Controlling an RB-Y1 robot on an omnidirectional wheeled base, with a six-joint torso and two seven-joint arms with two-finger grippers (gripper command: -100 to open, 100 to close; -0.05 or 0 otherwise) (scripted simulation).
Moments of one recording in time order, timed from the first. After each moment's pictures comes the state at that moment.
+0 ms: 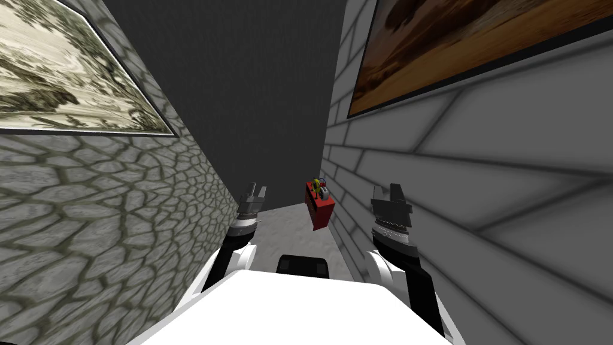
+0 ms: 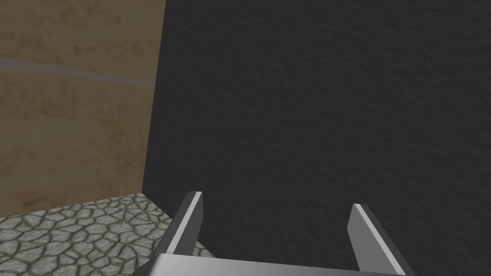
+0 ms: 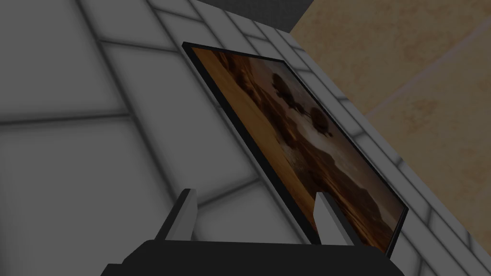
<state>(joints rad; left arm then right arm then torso) 0.54 0.04 -0.02 -2.21 -0.10 -0.55 0.17 0.52 -0.02 -0.07 -2.36 -0.08 -0.54 0.16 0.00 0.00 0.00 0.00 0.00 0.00</state>
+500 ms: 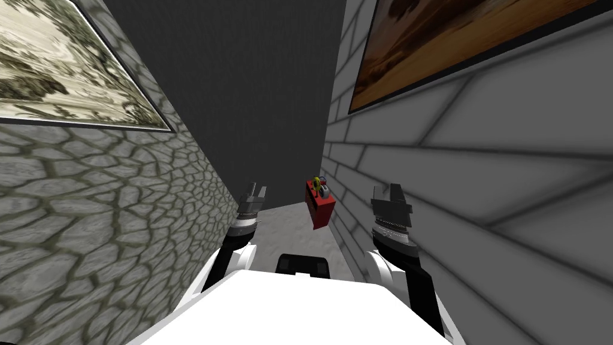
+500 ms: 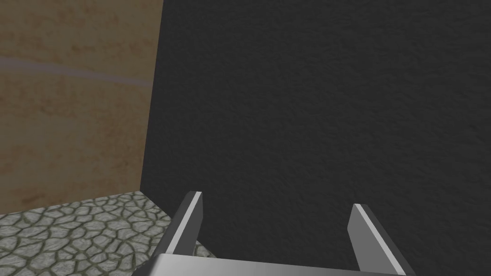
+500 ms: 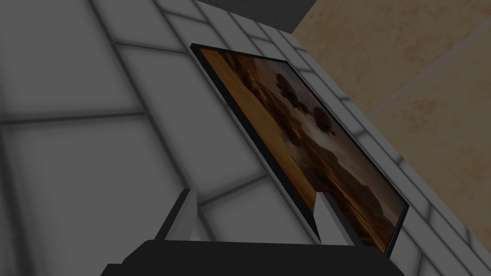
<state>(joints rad) 0.54 0.04 -0.02 -2.21 -0.10 -0.55 0.17 0.52 -0.02 -0.07 -2.36 -0.08 -0.54 0.16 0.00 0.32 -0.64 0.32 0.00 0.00</state>
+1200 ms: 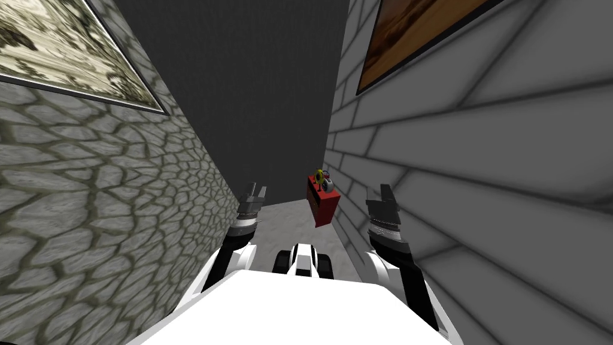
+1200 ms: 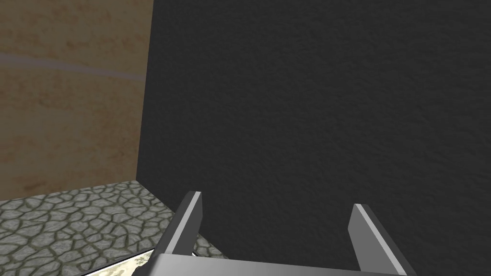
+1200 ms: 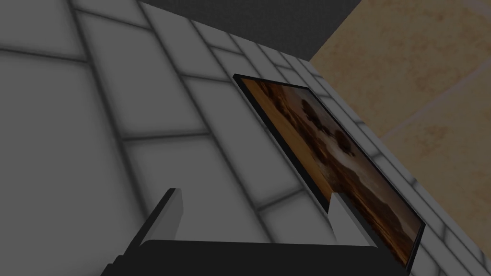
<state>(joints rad) 0.54 0.04 -0.02 -2.21 -0.10 -0.55 0.17 0.52 -0.06 -0.05 -2.33 -0.04 -0.52 0.18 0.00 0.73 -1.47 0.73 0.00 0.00</state>
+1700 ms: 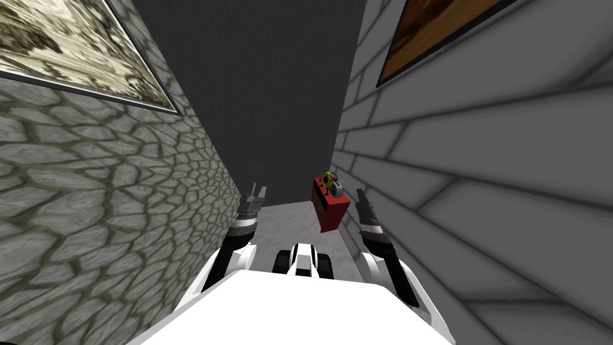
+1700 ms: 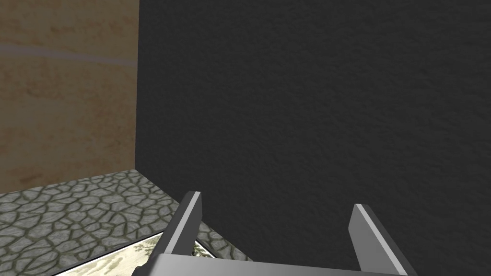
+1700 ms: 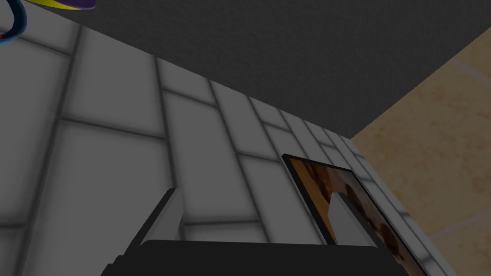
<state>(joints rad) 0.54 0.04 -0.02 -2.21 -0.10 -0.55 0.17 0.49 -0.14 -0.03 -2.19 0.06 -0.41 0.23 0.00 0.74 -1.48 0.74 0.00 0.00</state>
